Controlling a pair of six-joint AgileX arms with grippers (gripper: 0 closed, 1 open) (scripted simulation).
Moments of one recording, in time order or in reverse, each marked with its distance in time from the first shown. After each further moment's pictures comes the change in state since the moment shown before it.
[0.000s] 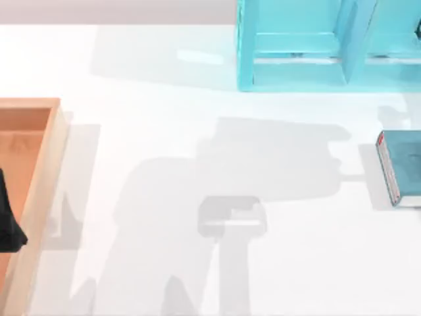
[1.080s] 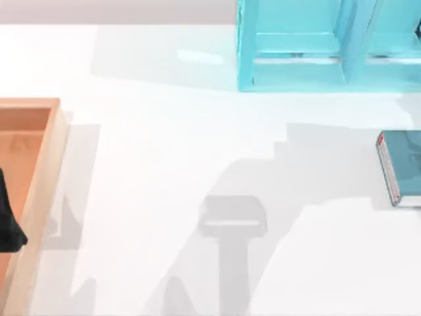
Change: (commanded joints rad) left arm 0.000 0.000 0.000 0.000 0.000 0.000; right arm 0.002 0.008 -0.345 0.353 0.000 0.002
